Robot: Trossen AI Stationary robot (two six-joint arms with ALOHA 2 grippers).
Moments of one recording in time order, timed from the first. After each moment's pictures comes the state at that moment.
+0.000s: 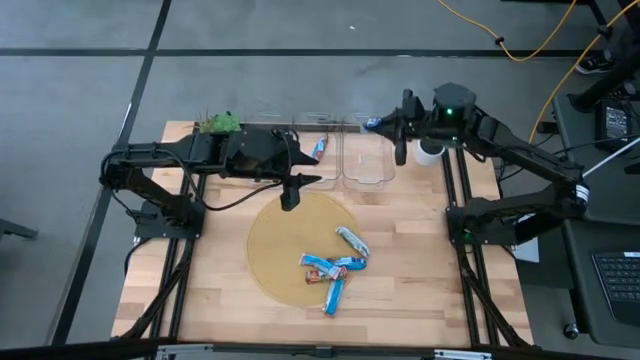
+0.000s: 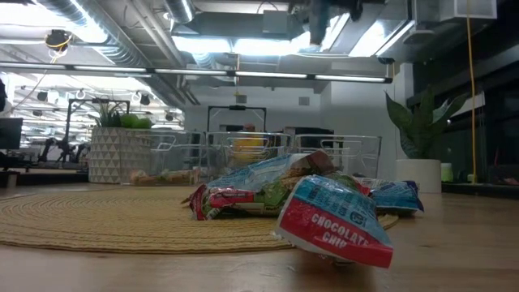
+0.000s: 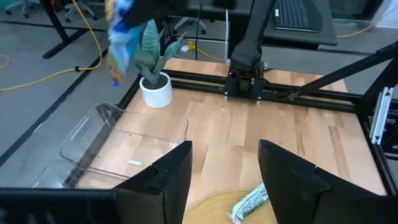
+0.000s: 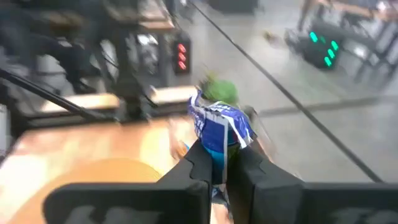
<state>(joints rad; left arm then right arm) -0.04 1.41 1.63 -0.68 -0.23 -0.14 -0.46 1.14 1.26 -0.36 -0.26 -0.08</state>
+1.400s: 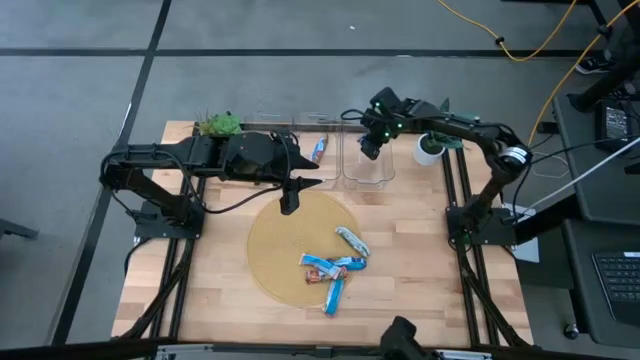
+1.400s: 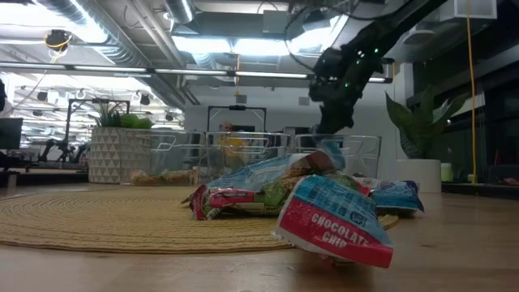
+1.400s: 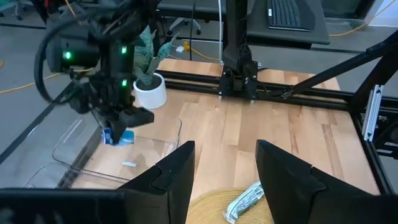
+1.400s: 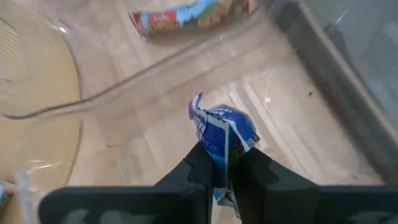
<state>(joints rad) -0.05 1.41 1.63 -0.67 -0.23 -0.14 -0.72 1.71 1.26 -0.61 -0.26 -0.16</state>
